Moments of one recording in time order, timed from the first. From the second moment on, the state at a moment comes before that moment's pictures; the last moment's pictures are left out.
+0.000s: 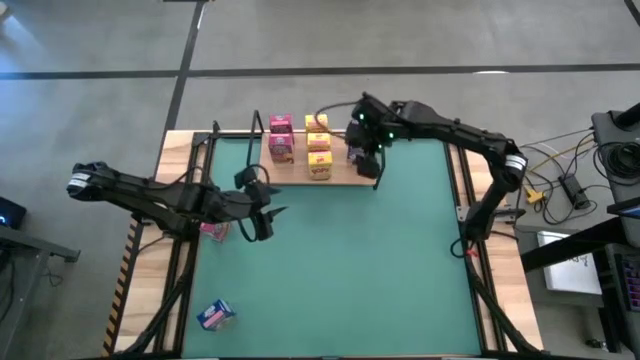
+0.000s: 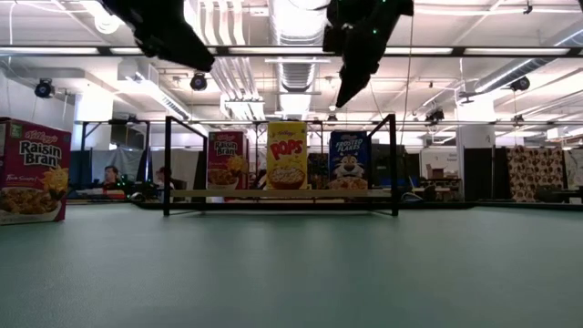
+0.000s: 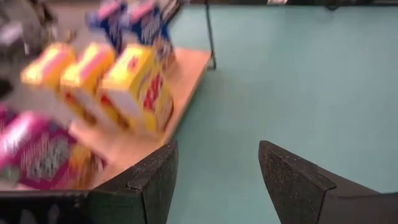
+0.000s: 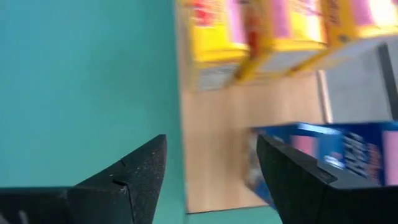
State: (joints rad) left arm -0.18 1.07 0.85 -0.42 -0.54 -0.19; right arm -0.46 1.70 1.67 -1.01 -0.15 -0.38
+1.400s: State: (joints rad) left arm -0.19 1.28 1.06 -1.57 -0.22 -1.32; right arm -0.15 1.29 0.88 -0.04 -0.15 -0.24
